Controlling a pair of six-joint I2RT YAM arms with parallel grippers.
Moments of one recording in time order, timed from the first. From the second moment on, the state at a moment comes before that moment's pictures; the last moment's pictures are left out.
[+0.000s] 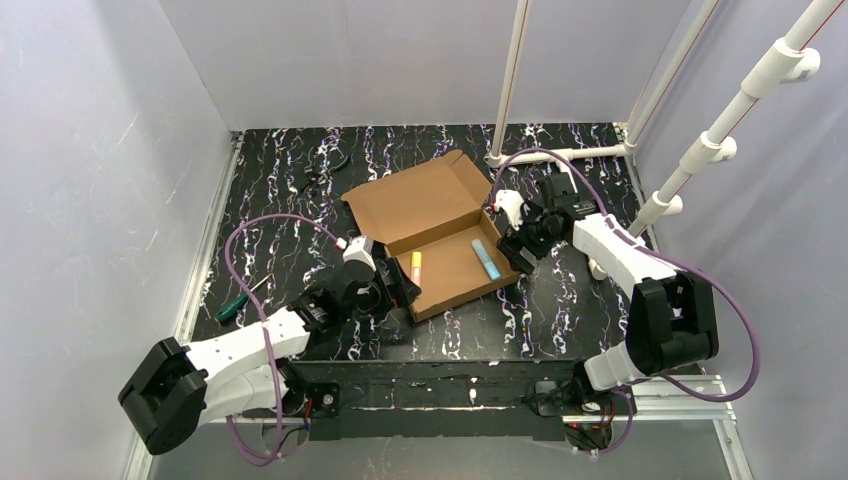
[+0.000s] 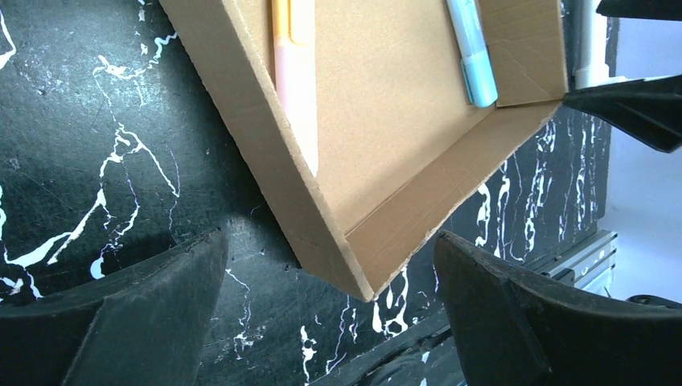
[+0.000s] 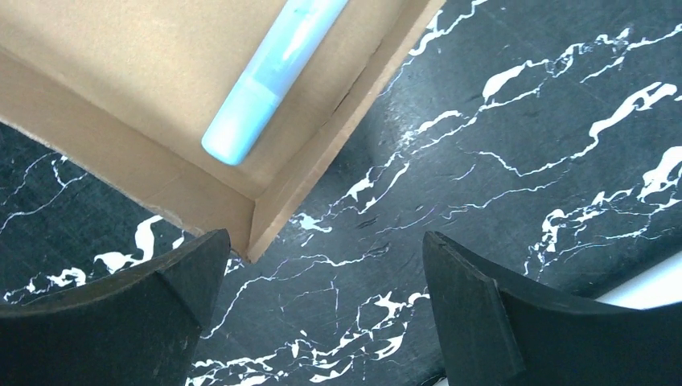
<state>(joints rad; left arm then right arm) -0.81 1.05 0.44 -0.01 -0.13 -0.90 0.29 1.47 1.03 -0.66 -0.34 -0.70</state>
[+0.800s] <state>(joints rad) -0.81 0.77 0.38 -0.11 -0.19 -0.90 0.39 1.62 1.01 -0.37 -0.21 -0.42</state>
